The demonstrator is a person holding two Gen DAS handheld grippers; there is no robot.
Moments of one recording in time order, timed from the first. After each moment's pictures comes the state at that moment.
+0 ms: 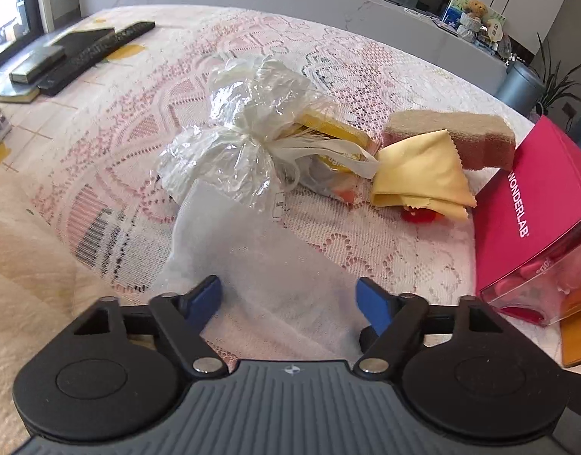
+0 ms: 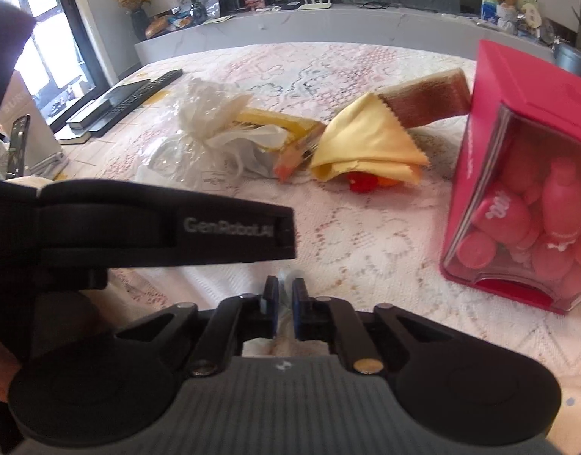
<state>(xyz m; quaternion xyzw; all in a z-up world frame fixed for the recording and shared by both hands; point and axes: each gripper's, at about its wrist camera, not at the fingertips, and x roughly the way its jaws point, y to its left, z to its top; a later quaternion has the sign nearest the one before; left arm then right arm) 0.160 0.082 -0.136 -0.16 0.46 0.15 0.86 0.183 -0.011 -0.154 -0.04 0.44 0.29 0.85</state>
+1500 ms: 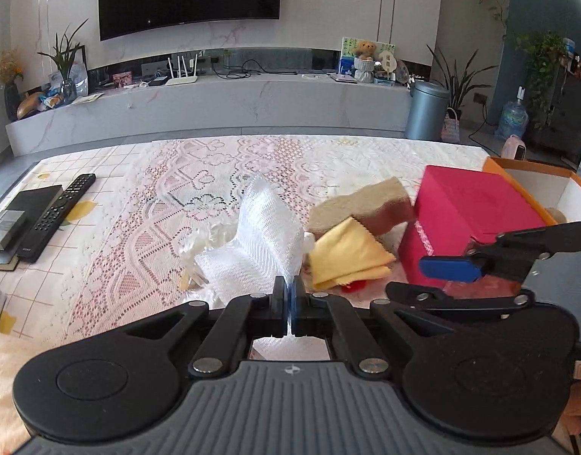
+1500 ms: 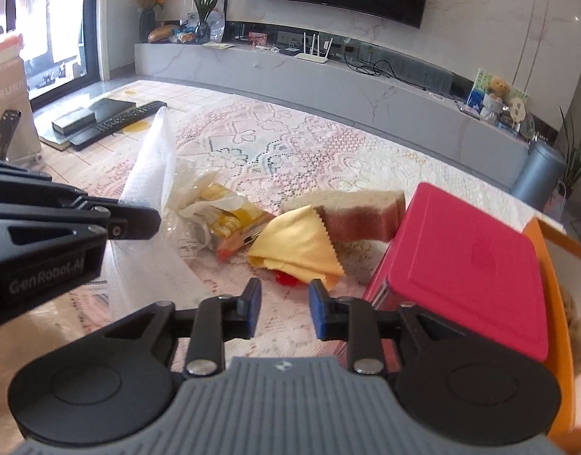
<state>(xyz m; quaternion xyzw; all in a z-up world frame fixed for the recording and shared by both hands) 0.150 0.081 -0.072 -0.03 0.34 0.02 0.94 0.205 -0.017 -0.097 -0.17 0.34 0.26 0.89</state>
